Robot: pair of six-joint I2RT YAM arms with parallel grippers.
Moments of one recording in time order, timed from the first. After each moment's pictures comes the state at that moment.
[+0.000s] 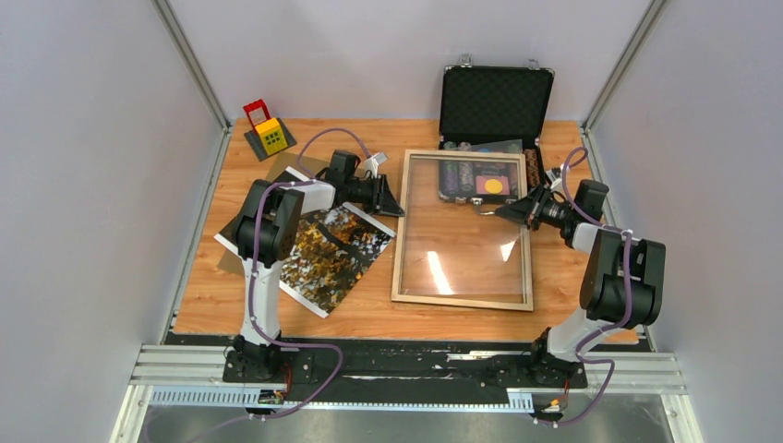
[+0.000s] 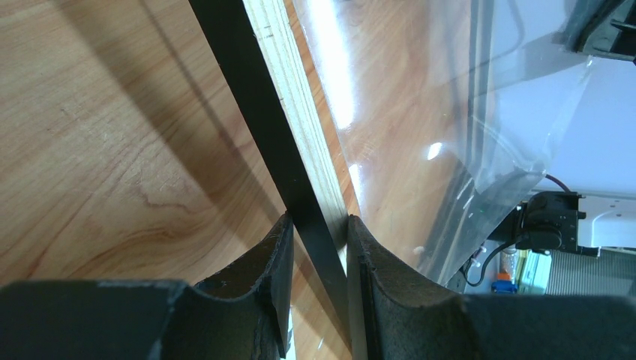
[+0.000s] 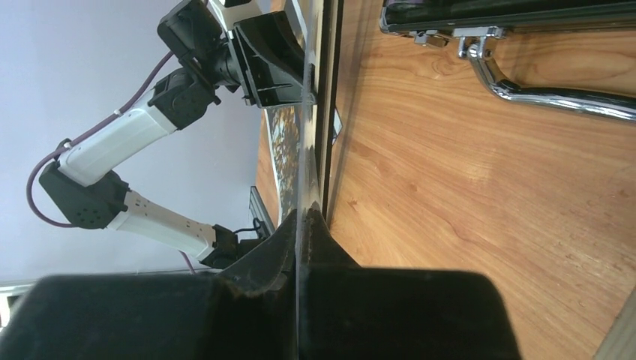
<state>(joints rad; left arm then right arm) -0.36 2.16 1.33 0.06 0.92 -0.44 -0.28 1.63 0.75 0.32 -1.22 0.69</state>
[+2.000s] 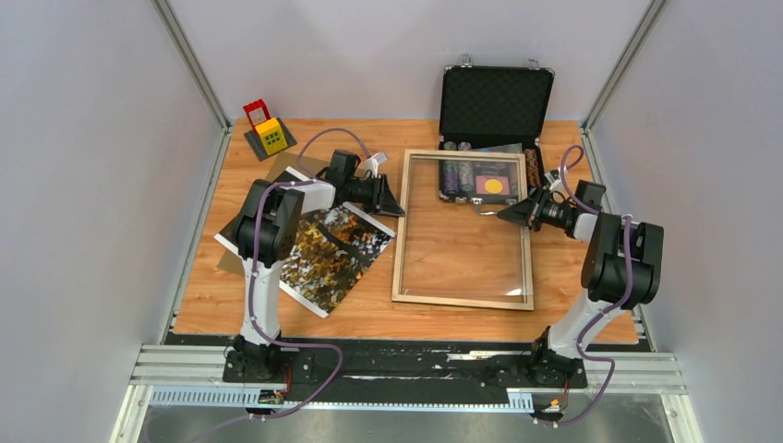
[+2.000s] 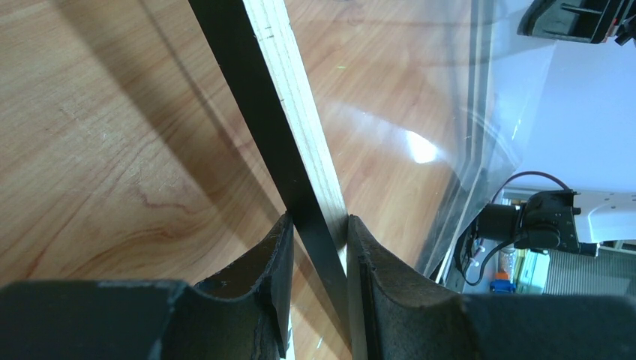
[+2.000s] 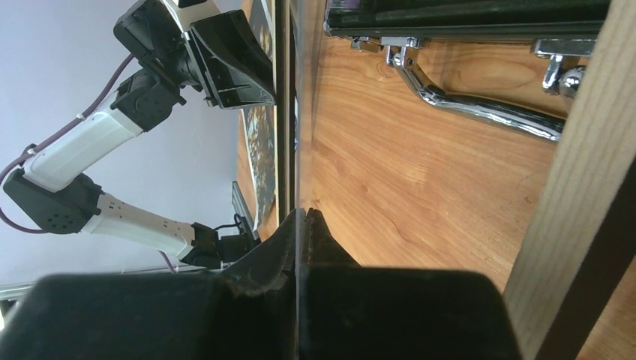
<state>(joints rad) -0.36 2.16 1.34 0.05 0.92 -0.44 -0.31 1.77 0.85 0.15 -1.21 0.50</state>
